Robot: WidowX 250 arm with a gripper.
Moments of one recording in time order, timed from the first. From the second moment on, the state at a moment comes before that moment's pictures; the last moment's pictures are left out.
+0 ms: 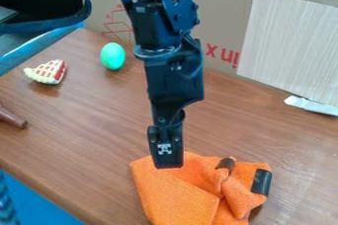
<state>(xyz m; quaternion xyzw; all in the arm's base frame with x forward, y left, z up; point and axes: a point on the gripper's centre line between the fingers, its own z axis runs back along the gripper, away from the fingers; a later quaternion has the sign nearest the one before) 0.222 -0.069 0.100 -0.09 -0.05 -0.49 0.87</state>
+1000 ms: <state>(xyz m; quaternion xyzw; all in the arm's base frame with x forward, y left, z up) 0.171 -0.106 0.058 -0.04 -0.01 -0.59 0.81</state>
